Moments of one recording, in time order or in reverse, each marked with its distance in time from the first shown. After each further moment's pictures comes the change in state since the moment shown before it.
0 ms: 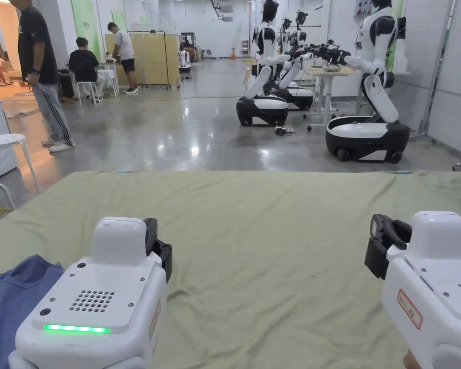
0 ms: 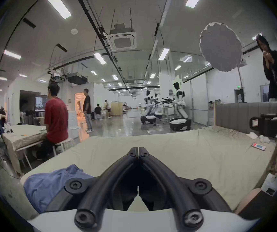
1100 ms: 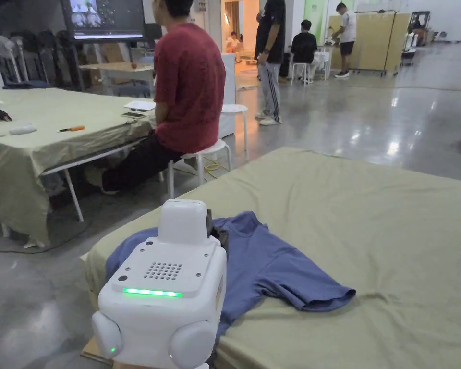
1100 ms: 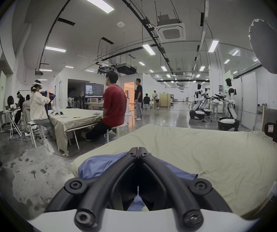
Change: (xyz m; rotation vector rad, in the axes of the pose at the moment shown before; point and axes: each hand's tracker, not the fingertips) left arm -0.148 -0.015 0.091 -0.105 0.514 0.074; right arm -0.157 -0.002 -0.014 -0.049 0.549 0.038
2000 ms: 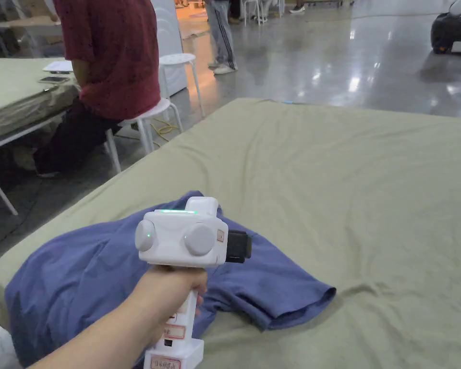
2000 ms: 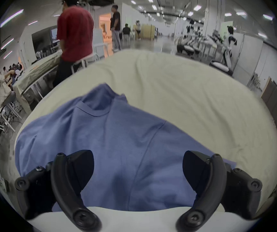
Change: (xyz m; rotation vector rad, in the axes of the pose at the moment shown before) left arm 0.076 -0.115 -0.356 -0.766 -0.210 -0.084; right arm 0.062 -0.021 -0.078 -0.193 -0.061 0.059
